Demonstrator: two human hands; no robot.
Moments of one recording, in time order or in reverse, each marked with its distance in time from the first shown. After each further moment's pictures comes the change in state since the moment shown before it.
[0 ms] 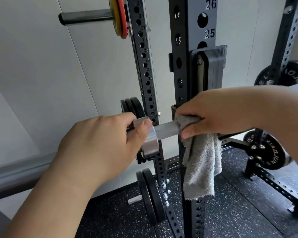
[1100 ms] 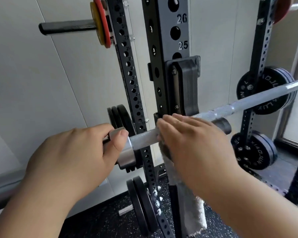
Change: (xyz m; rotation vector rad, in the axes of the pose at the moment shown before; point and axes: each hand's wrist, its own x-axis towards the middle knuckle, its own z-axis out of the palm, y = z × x) left_hand -0.001 0.008 0.004 0.049 0.099 -0.025; right_hand -0.025 -0.045 0.076 -0.106 0.696 0.301
